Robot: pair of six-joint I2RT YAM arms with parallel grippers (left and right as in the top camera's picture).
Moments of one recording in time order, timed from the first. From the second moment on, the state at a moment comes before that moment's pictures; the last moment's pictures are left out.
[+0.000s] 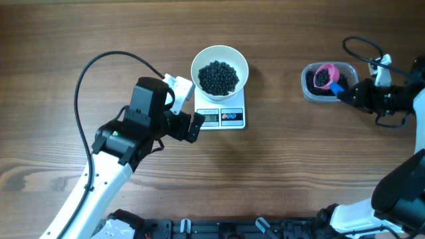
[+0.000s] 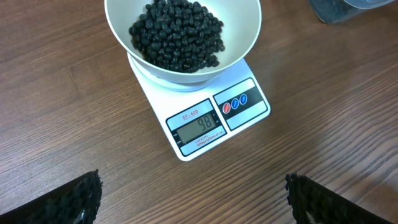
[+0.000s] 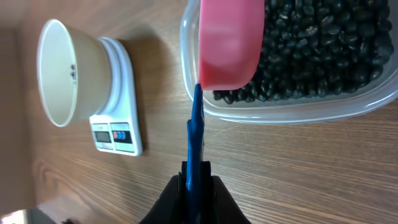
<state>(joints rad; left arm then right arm) -0.40 1.17 0.97 -0.68 0.17 0.01 -0.50 1.69 1.32 -1.10 -0.71 -0.27</state>
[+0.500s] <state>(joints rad) -0.40 1.17 0.97 -0.68 0.17 0.01 -0.60 1.69 1.32 -1.14 -0.95 -0.27</state>
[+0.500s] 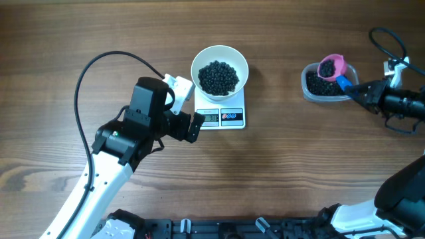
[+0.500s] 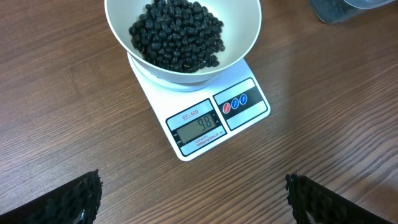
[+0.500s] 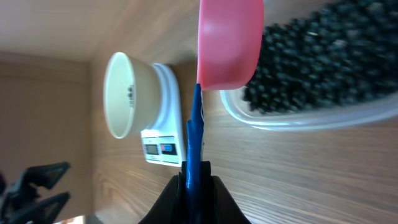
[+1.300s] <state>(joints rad) -0.40 1.17 0.97 -0.68 0.17 0.01 -0.41 1.69 1.32 -1.09 -1.27 -0.25</state>
